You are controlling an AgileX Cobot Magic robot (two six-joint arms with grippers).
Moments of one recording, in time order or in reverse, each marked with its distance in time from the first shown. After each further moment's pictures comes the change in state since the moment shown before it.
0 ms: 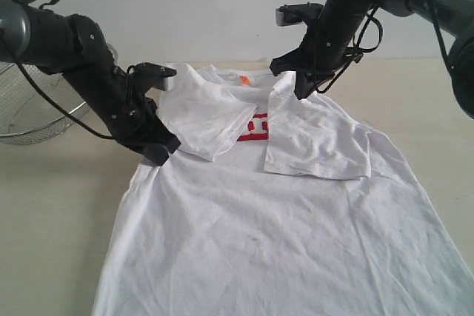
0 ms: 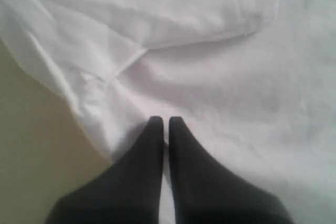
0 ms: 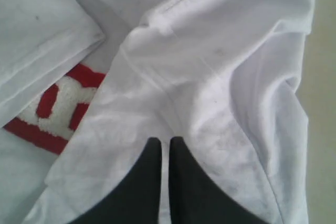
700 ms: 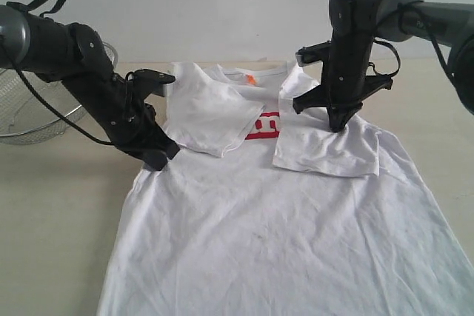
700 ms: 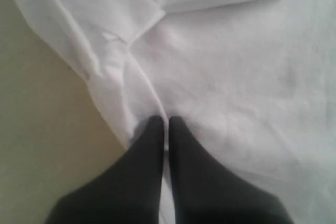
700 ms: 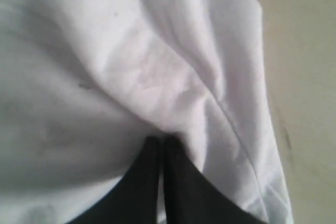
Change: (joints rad) left arm 0.000 0.000 0.025 -0.004 -0.029 0.002; right arm 0.008 -0.018 0.214 -0.315 -0.044 0.249
